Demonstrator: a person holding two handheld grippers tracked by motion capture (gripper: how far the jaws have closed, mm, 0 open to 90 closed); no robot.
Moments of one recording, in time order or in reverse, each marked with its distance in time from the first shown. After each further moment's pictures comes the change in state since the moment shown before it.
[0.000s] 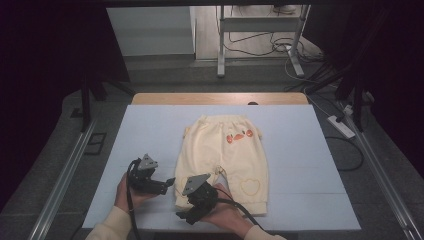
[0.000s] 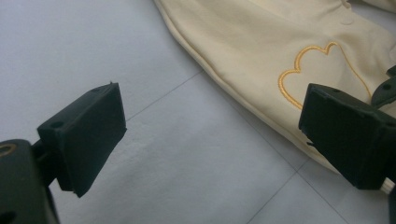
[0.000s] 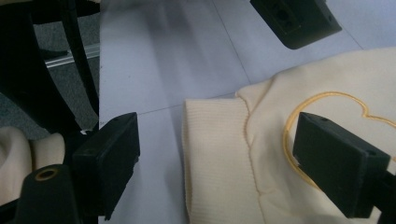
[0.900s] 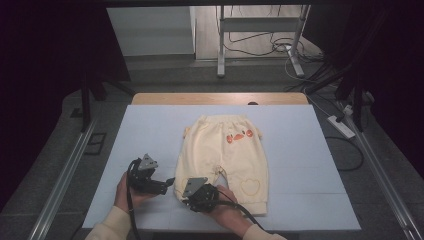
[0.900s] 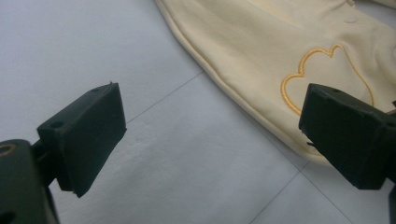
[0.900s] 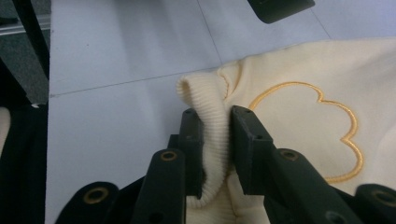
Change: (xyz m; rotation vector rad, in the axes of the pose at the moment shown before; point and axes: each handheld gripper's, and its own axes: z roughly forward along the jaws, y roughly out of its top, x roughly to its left) left arm -0.001 0.001 -0.001 -0.002 0.015 0.010; right arm -0.001 -0.004 0.002 0.065 -0.122 -0.077
